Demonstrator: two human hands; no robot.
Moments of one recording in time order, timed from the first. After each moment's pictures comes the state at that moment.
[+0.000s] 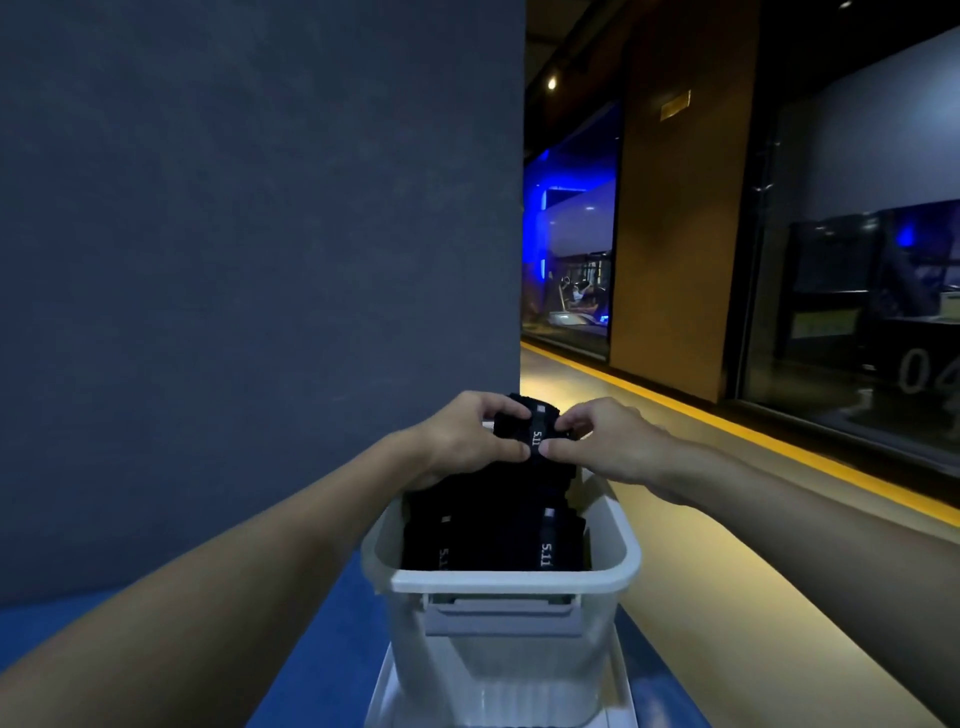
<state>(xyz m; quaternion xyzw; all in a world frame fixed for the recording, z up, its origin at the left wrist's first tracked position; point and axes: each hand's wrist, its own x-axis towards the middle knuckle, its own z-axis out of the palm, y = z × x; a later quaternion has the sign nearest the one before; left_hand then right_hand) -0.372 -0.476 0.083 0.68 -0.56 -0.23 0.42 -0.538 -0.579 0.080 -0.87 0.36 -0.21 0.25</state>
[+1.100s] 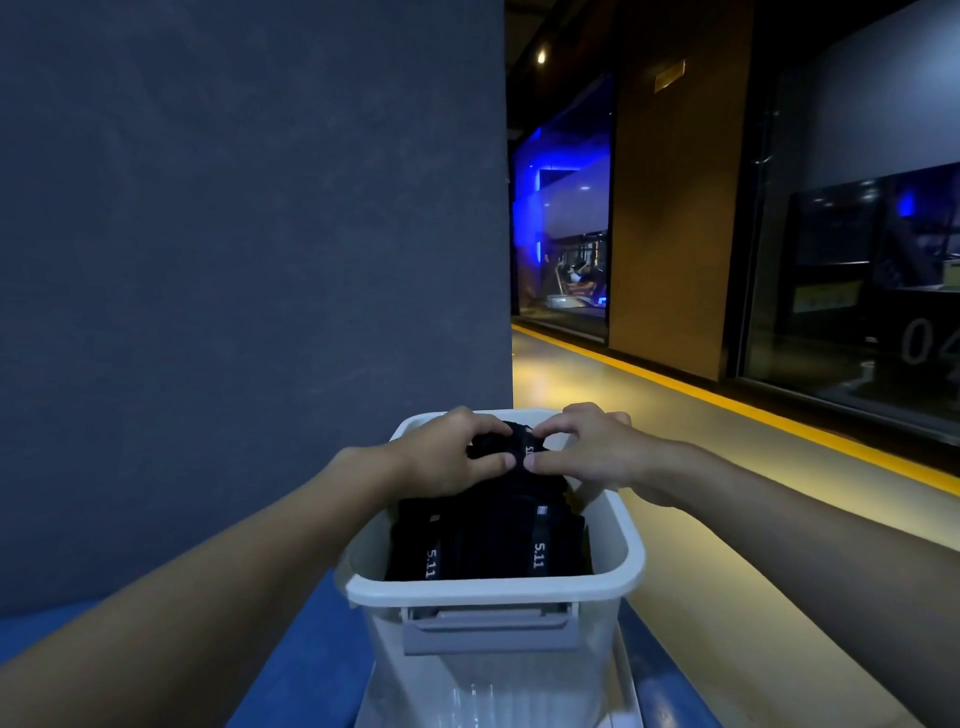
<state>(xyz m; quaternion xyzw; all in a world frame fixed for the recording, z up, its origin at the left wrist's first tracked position) -0.351 -0.493 0.061 0.72 -0.66 -0.03 0.19 -0.524 -0.595 0.056 -0.87 0.35 -0.18 0.30</state>
